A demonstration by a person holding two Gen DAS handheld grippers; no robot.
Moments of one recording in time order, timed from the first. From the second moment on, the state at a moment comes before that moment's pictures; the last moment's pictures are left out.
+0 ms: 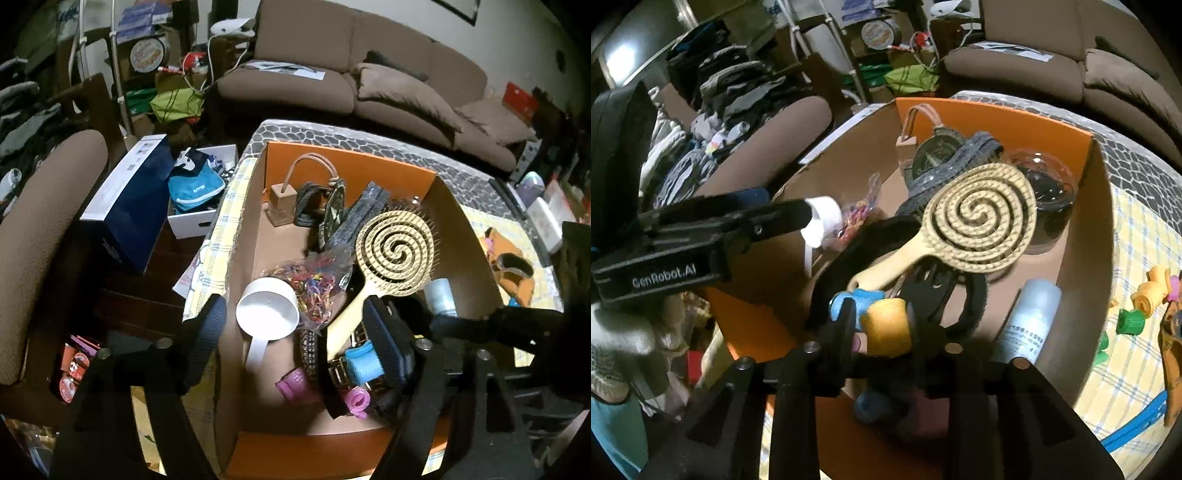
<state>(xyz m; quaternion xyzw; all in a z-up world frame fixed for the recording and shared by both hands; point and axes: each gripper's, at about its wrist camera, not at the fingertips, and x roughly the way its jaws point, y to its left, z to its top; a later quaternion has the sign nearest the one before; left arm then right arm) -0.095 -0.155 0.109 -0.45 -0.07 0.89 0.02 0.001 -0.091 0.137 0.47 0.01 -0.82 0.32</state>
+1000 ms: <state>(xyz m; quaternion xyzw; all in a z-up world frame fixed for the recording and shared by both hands) -0.105 -0.052 0.122 -0.44 -0.08 0.89 0.09 -0.023 0.069 0.150 0.46 -0.07 -0.86 0.18</state>
